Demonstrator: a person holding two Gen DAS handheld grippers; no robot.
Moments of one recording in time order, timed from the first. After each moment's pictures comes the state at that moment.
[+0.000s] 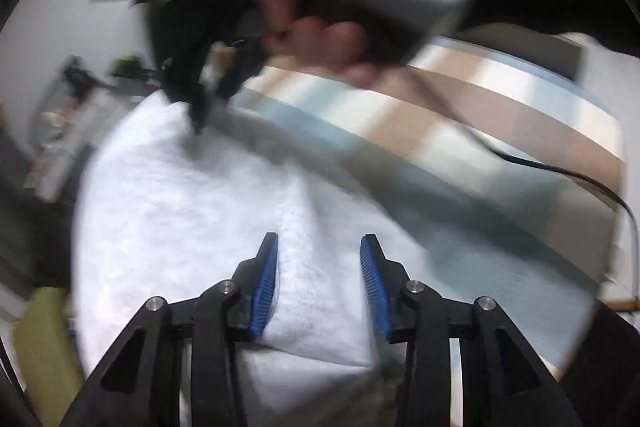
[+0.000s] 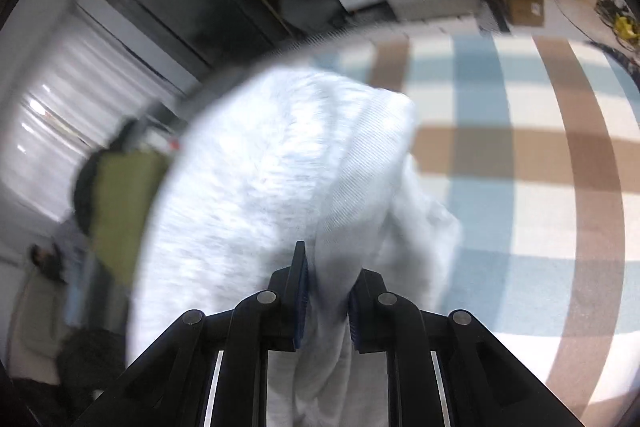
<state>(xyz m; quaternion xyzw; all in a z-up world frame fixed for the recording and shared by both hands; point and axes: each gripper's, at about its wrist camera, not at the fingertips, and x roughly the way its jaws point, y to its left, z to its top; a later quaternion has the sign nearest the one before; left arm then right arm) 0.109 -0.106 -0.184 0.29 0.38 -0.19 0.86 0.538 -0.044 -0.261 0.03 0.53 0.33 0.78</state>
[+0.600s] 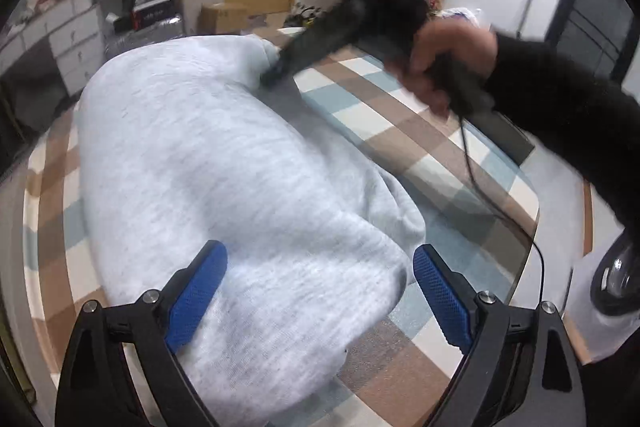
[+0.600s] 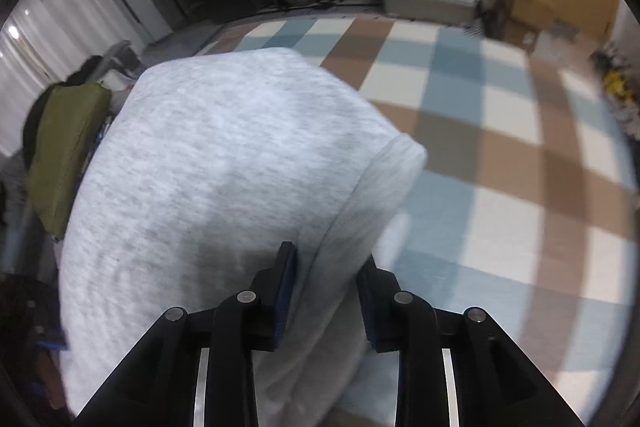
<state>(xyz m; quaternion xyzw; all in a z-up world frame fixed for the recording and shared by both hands) 0.124 -0.005 -0.159 0.08 0.43 -0.27 0.86 0.504 -0.030 -0.195 -0.10 0.48 0.28 0.82</state>
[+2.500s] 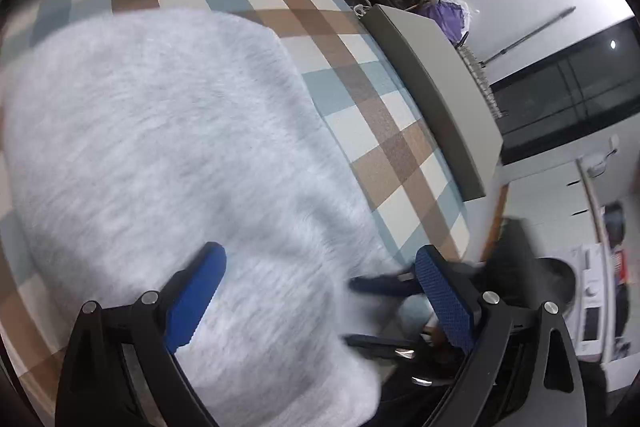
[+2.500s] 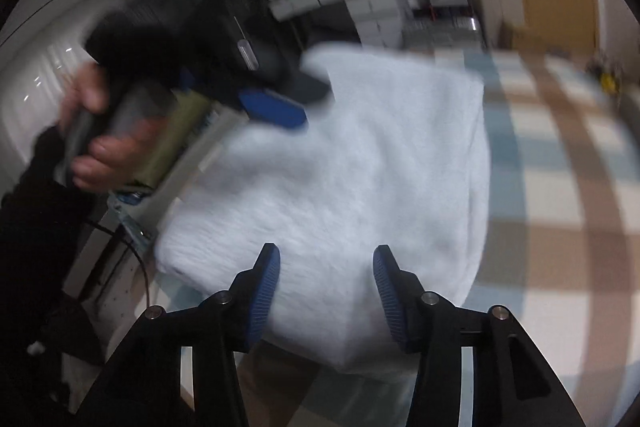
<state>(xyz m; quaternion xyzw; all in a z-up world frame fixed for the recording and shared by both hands) 0.261 0.013 -0.170 -0.08 0.61 -0.34 0.71 0.184 -0.084 -0.234 0.03 0.42 0.34 0.84</state>
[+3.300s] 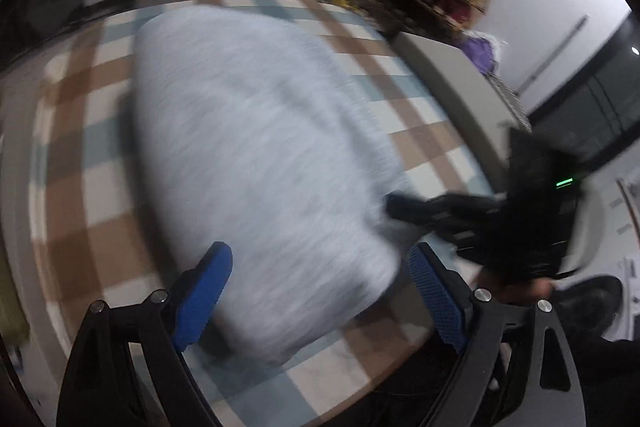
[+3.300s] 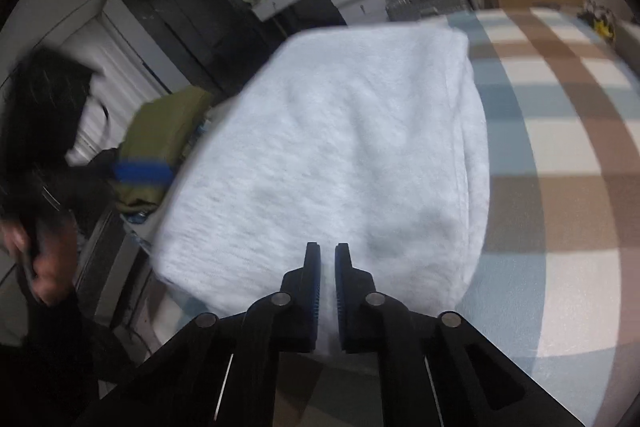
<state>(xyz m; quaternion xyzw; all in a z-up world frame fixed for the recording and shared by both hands) 0.123 0.061 -0.153 -0.06 0.52 -0.24 0.82 0.172 -0.085 -0.201 0.08 0.39 0.37 0.84</state>
